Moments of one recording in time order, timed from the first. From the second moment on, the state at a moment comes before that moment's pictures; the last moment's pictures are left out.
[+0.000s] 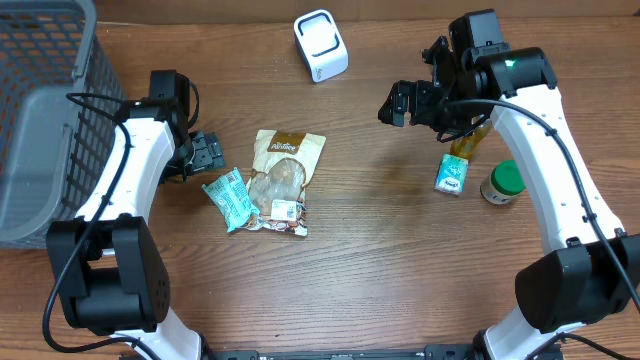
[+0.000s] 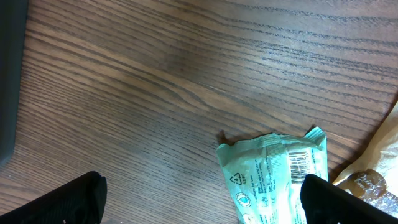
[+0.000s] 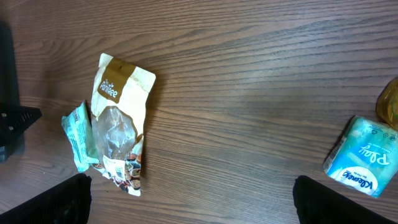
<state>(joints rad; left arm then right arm) 0.03 1.83 1.38 -0.98 -0.15 -0.33 0.18 1.81 1.77 -1.19 -0.34 0.25</state>
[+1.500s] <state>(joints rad) 0.03 1.83 1.38 -0.98 -0.15 -0.33 0.57 1.81 1.42 -0.65 -0.23 0.67</state>
